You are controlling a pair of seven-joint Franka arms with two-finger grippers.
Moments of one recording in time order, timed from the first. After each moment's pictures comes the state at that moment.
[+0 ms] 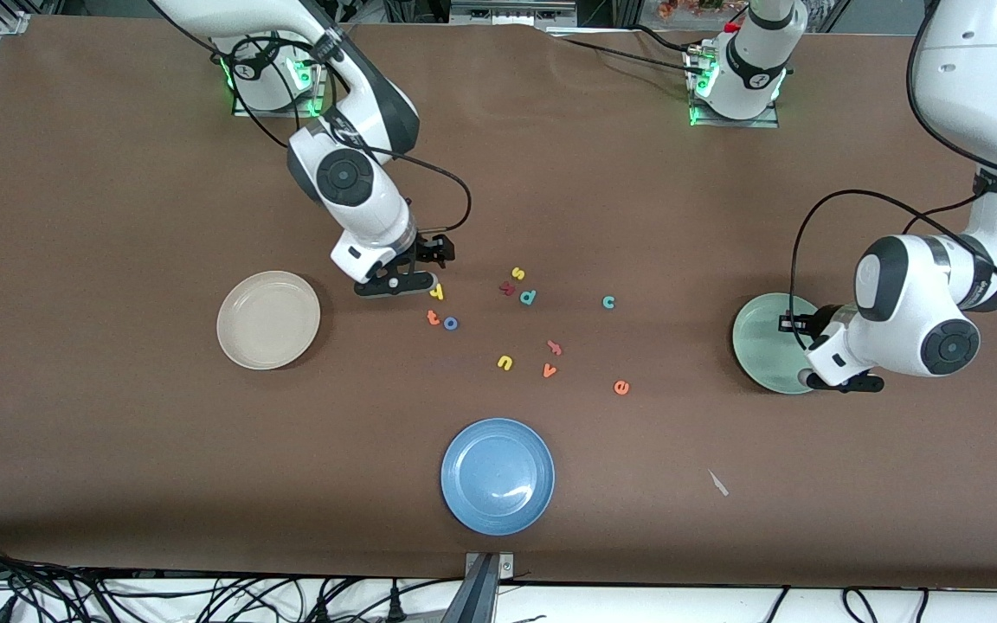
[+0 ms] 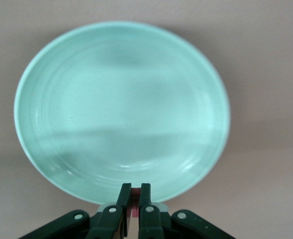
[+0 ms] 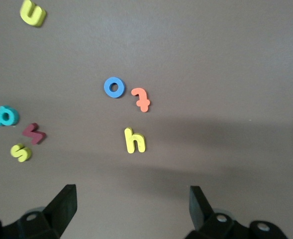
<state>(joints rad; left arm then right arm) 0.10 0.61 -0.06 -1.69 0.00 1.88 0.07 0.31 0.45 0.35 -1.94 -0.07 2.35 0.57</state>
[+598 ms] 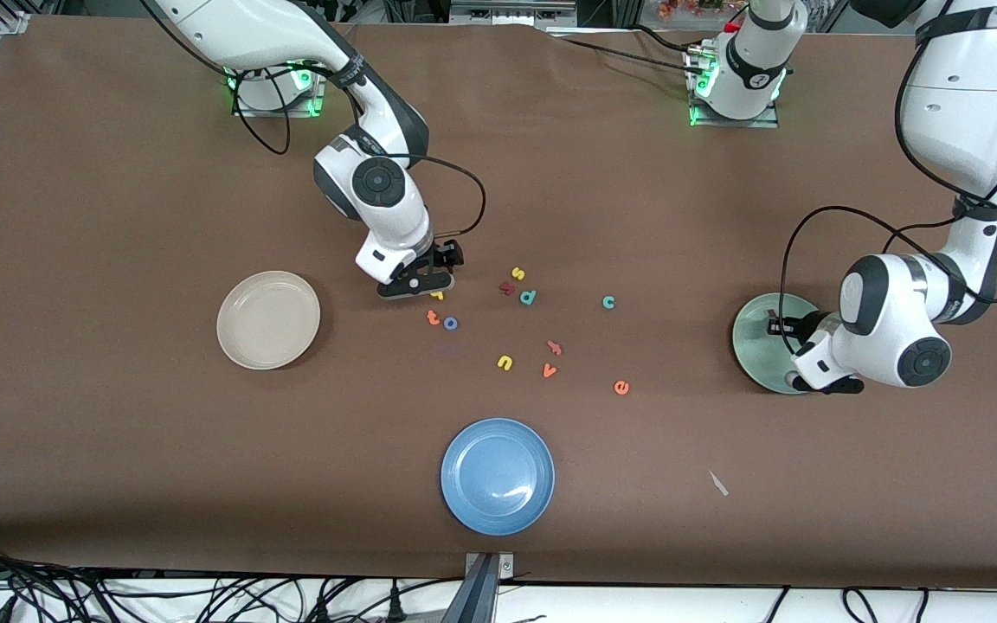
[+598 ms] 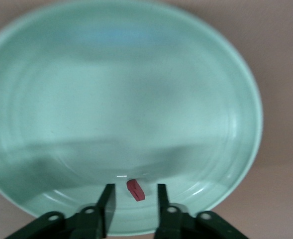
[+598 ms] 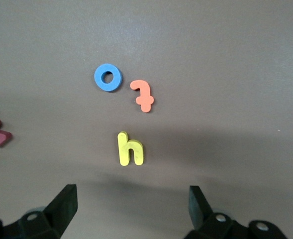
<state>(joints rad) 0.11 0.67 -0.07 -1.67 0.00 1.90 0.07 0.33 0.53 0.35 -1.98 -0.23 2.48 0.65</state>
